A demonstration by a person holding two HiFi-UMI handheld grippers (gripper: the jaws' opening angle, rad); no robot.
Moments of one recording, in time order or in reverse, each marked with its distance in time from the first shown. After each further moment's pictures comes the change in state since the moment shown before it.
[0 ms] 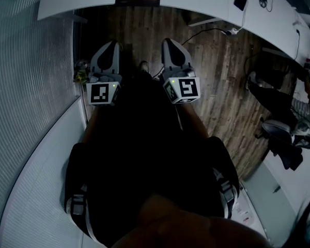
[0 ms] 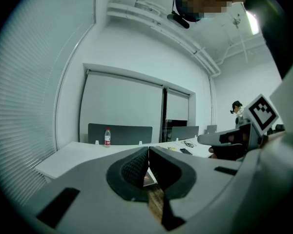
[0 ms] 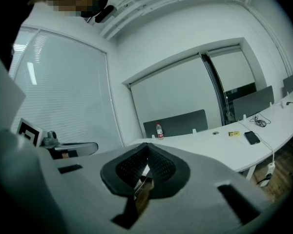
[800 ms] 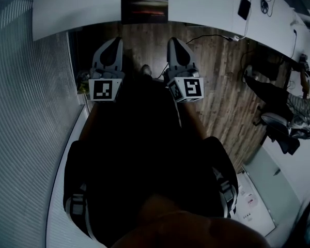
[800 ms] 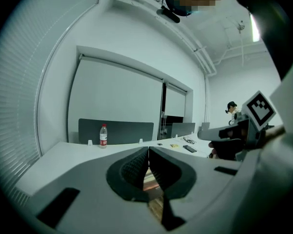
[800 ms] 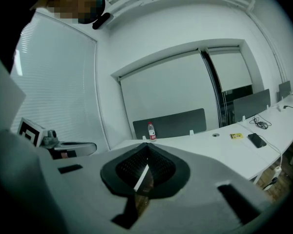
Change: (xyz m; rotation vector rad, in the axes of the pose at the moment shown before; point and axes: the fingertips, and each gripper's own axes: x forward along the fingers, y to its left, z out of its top) left arm 0.122 0.129 -0.003 0.004 0.051 -0.143; right arm 0.158 -0.006 0.008 0.005 0.010 -0.125
